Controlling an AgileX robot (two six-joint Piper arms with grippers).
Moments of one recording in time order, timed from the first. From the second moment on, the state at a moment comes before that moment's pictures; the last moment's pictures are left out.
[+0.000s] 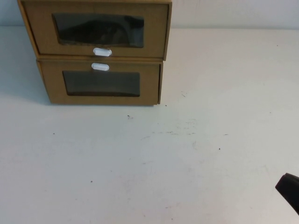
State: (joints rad) right arm 0.74 0.34 -0.18 0.10 -0.04 0.30; left arm -0.06 0.03 0.03 -0.92 0.09 0.88
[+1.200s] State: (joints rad) right arm 0.05 -0.01 0.03 0.06 0.34 0.02; left arm -0.06 0.03 0.03 -0.92 0.09 0.88
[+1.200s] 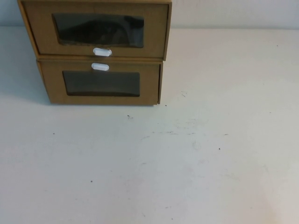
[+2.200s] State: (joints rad) right arm 0.05 -0.01 0.03 0.06 0.35 0.01; left arm -0.06 0.03 0.03 -0.92 0.09 0.88
